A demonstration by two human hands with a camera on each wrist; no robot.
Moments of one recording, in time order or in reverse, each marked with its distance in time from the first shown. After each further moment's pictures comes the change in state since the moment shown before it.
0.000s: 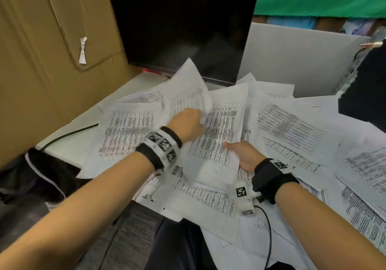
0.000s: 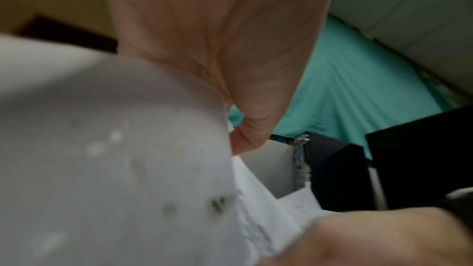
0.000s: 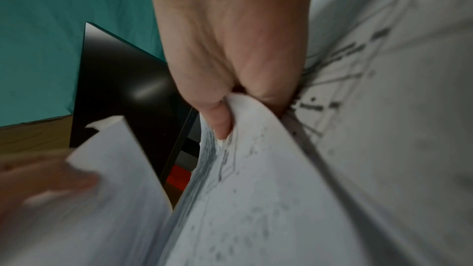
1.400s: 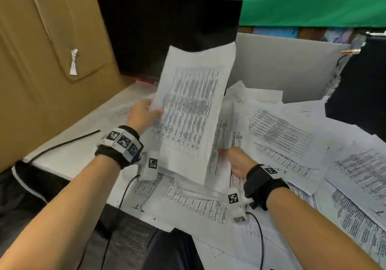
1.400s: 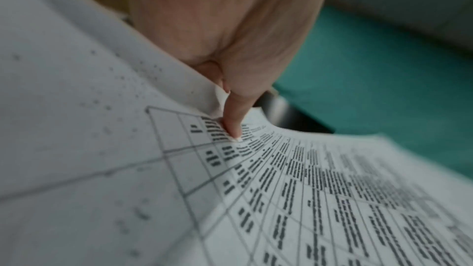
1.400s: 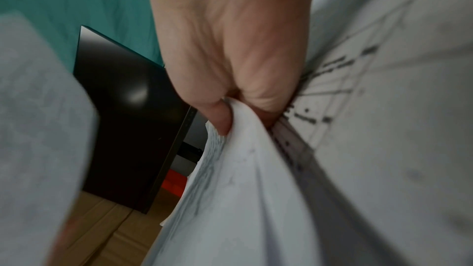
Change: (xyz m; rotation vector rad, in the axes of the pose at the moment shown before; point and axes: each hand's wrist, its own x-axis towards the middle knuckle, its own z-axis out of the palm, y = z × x) left_hand 0.003 -0.061 -0.045 -0.578 0.314 -0.205; right_hand -0.050 -0.032 0.026 -0.059 0.070 -0.050
